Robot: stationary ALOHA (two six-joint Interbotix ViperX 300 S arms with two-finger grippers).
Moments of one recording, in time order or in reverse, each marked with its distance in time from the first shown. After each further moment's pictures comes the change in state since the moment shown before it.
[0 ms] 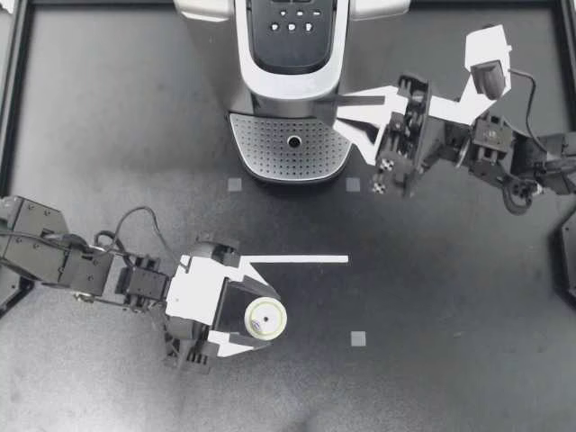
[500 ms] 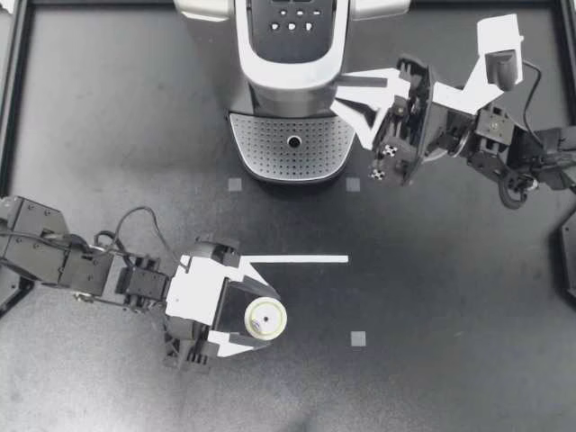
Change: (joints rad) left arm 0.000 0.000 0.000 0.002 0.000 0.005; right arm 0.000 0.003 -0.028 0.000 -0.118 -0.014
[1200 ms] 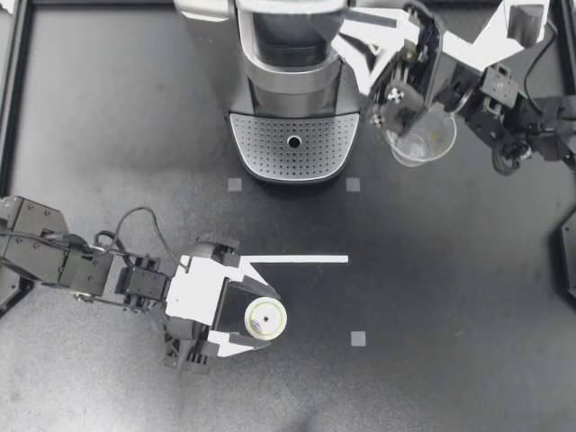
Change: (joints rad) left arm -0.002 0.000 0.000 0.000 0.000 -0.003; right arm -0.092 -0.006 -0.104 -0.005 -0.028 -0.003
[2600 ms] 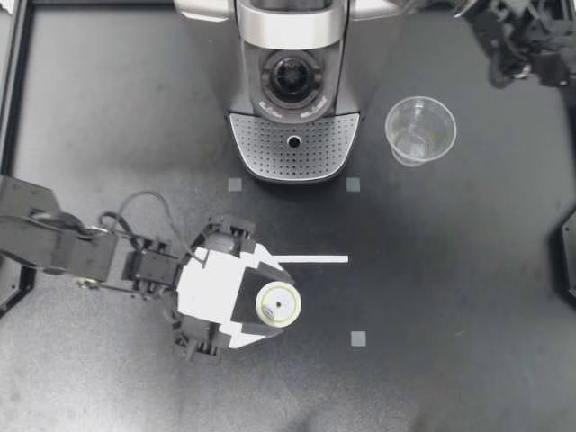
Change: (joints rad) left arm 0.031 -0.127 -0.161 0.009 0.305 0.143; right arm -0.202 -0.029 -0.110 -0.025 0.072 0.074
